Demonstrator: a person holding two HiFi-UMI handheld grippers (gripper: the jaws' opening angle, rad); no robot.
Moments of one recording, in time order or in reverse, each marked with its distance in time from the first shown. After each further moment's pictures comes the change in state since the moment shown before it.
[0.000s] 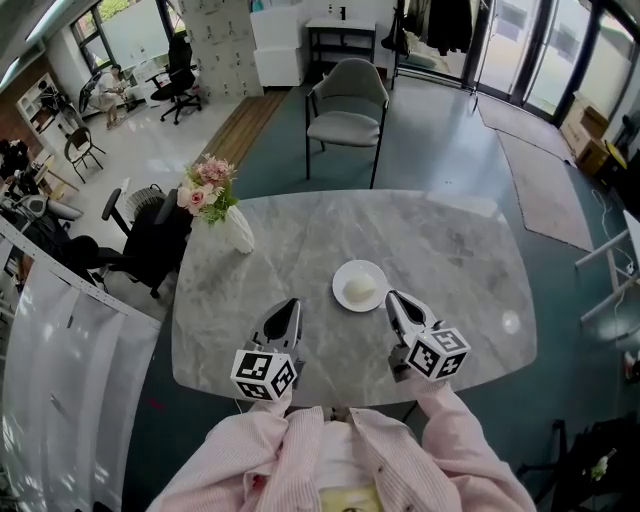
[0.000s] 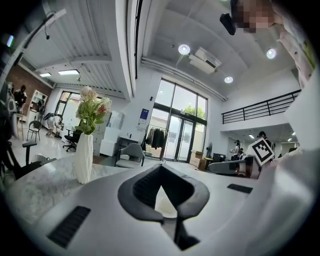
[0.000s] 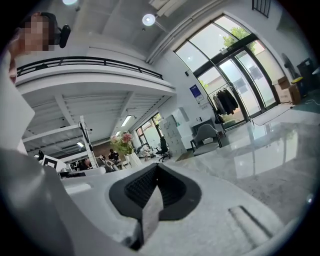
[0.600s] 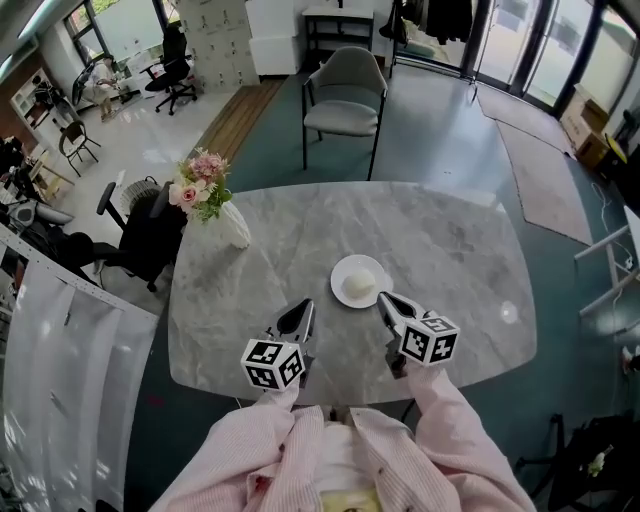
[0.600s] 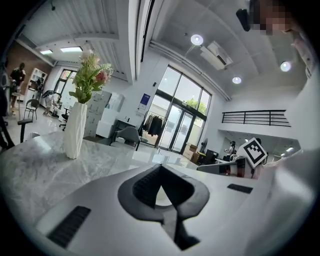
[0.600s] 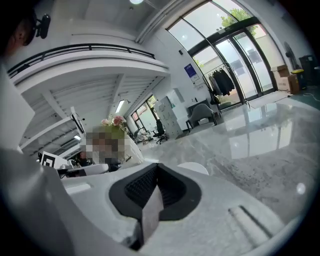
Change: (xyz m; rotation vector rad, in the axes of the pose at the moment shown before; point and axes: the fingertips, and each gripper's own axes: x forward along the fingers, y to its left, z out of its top) left arm 0.032 -0.006 -0.052 -0.123 0.160 -0.060; right arm 0.026 -0.025 -0.048 0.080 0.220 -0.034
